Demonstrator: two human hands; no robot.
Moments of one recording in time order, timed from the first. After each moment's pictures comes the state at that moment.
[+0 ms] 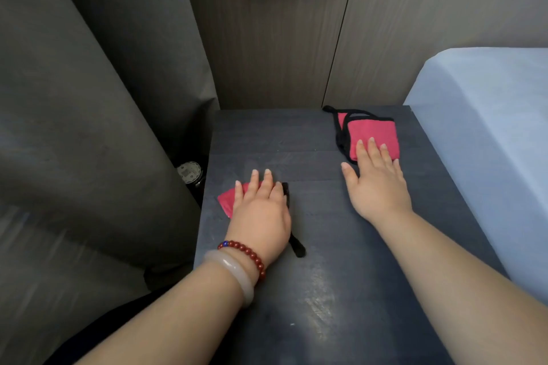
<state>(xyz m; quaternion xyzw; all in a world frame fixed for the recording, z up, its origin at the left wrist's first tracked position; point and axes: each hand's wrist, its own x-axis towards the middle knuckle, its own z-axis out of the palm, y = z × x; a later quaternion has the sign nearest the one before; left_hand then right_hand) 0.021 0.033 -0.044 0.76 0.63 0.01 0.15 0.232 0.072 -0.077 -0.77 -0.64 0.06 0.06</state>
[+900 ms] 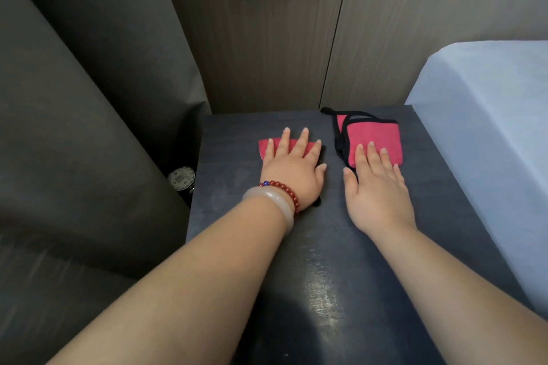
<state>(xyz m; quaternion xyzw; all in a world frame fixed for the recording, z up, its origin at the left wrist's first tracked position) 0.079 0.132 -0.054 0.82 0.56 -0.04 0.12 0.229 0.075 -0.079 -0.77 -0.63 0.05 0.08</state>
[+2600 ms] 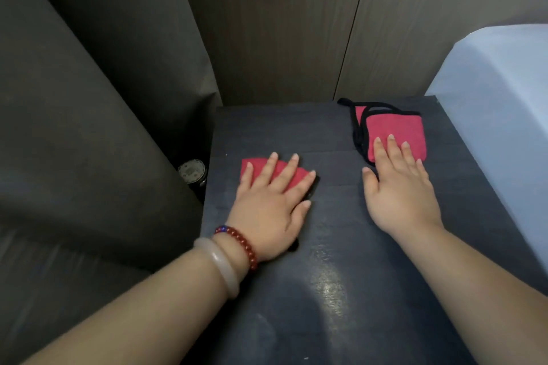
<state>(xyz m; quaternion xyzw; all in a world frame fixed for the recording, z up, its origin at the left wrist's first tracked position) 0.000 0.070 -0.064 0.85 0.52 0.01 0.09 0.229 0.074 -0.079 -0.77 -0.64 0.05 0.07</state>
